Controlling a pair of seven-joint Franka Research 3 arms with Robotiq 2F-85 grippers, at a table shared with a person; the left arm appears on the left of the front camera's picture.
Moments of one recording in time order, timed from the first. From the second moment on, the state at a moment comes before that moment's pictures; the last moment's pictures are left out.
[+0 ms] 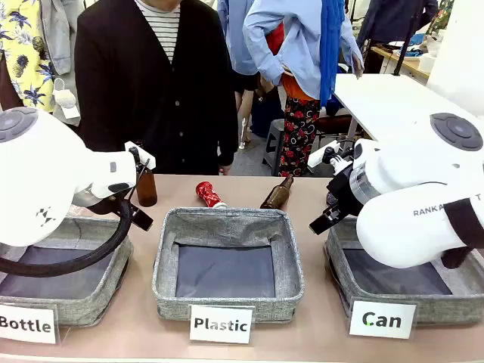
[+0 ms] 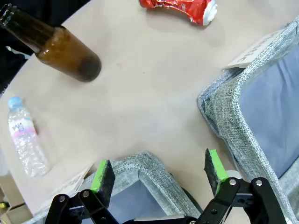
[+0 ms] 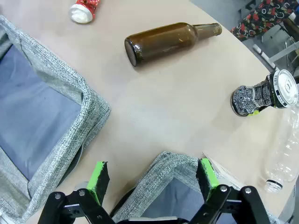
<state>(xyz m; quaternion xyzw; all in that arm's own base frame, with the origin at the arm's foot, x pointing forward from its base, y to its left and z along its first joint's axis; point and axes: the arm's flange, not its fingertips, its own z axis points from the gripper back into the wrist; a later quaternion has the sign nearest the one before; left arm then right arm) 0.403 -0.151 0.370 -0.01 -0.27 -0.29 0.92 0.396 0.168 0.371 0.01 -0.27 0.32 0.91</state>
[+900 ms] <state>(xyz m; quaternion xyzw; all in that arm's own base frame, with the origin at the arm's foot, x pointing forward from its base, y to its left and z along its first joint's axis) 0.403 -0.151 0.370 -0.01 -0.27 -0.29 0.92 0.396 0.168 0.371 0.01 -0.27 0.32 0.91</state>
